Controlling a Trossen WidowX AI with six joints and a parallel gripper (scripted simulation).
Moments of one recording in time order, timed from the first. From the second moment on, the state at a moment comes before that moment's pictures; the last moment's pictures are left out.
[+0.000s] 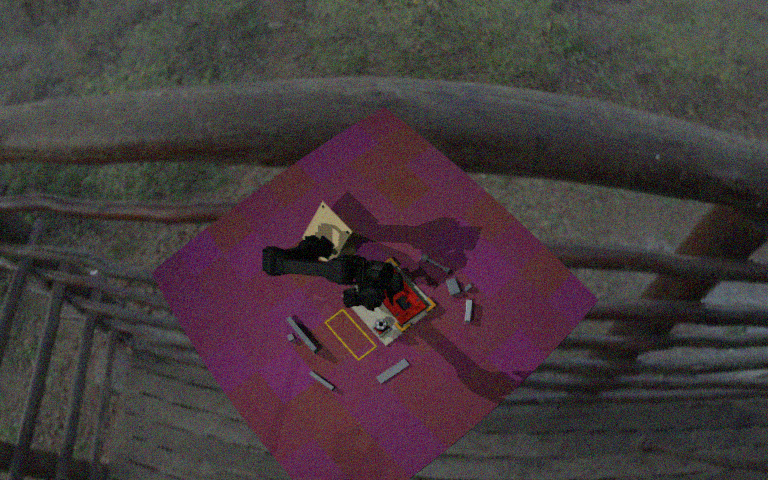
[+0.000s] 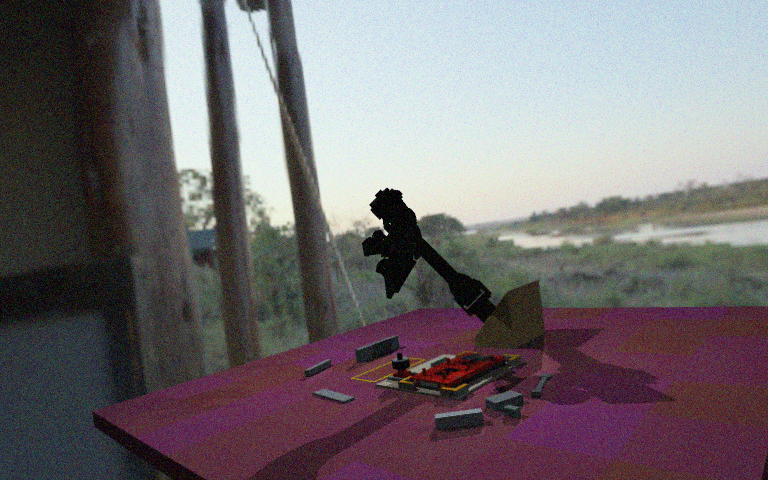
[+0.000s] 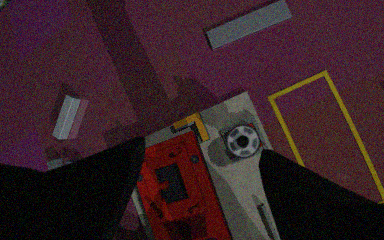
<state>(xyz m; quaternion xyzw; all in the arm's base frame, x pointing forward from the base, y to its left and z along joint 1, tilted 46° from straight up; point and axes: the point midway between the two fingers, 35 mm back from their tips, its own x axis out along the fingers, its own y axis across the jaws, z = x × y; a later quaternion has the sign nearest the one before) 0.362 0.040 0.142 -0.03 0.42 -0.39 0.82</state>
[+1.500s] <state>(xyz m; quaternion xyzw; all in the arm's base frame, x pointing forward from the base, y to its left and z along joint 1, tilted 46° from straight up) 0.349 -0.078 0.043 -0.21 0.66 -0.34 0.63</state>
